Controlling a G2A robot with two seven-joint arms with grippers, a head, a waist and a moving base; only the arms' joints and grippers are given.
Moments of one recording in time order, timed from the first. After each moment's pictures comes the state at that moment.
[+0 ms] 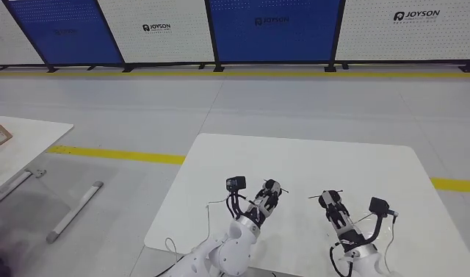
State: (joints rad) left arm 1.42 -1.23 -0.87 -1.70 0.35 0.13 0.21; right arm -1.53 -0.99 1.00 -1.82 -0.17 -0.05 -0.18
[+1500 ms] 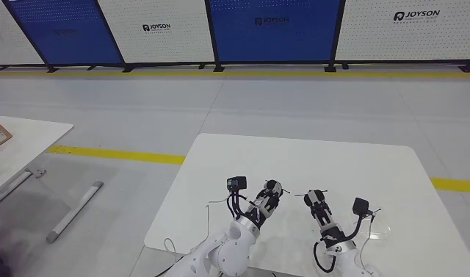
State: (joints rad) left arm 1.42 -1.23 -0.88 -1.70 0.35 0.12 0.21; right arm -1.43 -1.10 0.88 -1.62 -0.06 -0.18 -0.25
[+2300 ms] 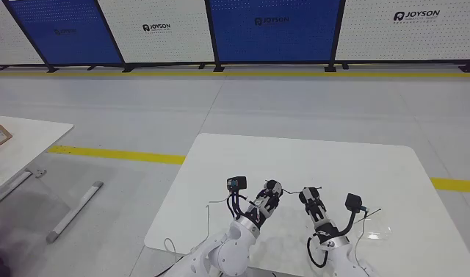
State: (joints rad) left arm 1.42 -1.23 -0.88 -1.70 0.35 0.12 0.21; right arm -1.41 -1.15 0.88 -1.61 -0.12 -0.11 -0.24
